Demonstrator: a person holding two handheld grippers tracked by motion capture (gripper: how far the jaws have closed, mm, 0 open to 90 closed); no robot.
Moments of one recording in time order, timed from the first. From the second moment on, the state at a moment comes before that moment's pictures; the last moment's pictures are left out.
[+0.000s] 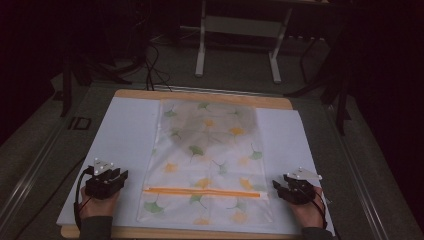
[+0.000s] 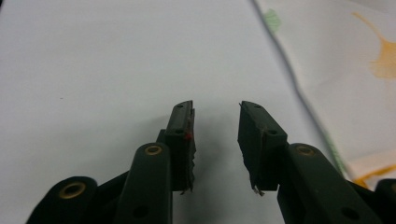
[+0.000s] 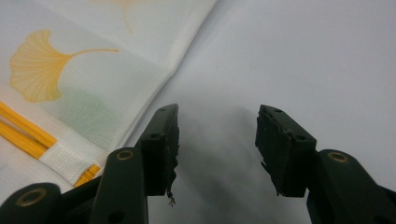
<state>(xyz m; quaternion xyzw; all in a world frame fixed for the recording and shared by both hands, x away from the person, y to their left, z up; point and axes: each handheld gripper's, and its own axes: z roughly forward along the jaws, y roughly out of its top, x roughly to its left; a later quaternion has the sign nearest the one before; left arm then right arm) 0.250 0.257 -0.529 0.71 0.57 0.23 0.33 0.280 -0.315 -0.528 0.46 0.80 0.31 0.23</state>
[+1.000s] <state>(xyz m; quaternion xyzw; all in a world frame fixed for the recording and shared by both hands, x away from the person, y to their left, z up) 0.249 0.254 -0.527 0.75 0.53 0.20 0.35 0.276 -0.304 -0.526 0.44 0.82 0.31 0.22</state>
